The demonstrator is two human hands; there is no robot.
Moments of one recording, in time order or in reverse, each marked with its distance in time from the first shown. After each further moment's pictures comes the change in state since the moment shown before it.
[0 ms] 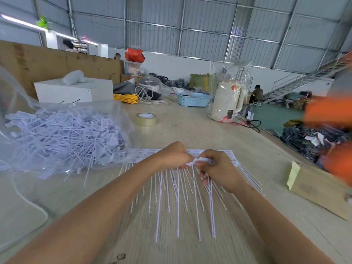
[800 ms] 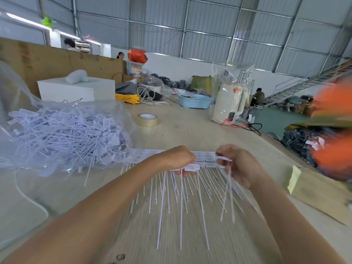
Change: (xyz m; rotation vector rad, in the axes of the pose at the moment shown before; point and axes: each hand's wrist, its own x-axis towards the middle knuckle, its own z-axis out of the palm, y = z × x) left_hand -0.007 0.011 -0.002 -0.036 -0.190 -0.018; right_hand 0.007 -0.008 -0.041 0.530 0.147 0.369
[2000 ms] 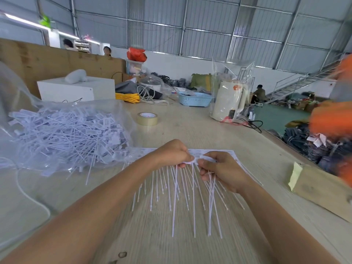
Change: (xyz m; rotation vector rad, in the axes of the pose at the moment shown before) left_hand 0.007 -0.017 -0.007 0.040 0.182 0.048; right_hand -0.004 0.027 0.025 -0.284 -0.220 -0.161
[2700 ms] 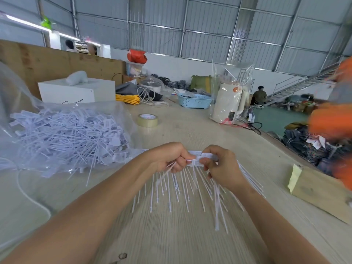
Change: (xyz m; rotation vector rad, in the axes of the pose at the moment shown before) left_hand 0.001 0.004 -0.008 -0.561 -0.262 -0.287; right_hand 0.002 -0.001 0.003 -0.379 0.221 -0.312
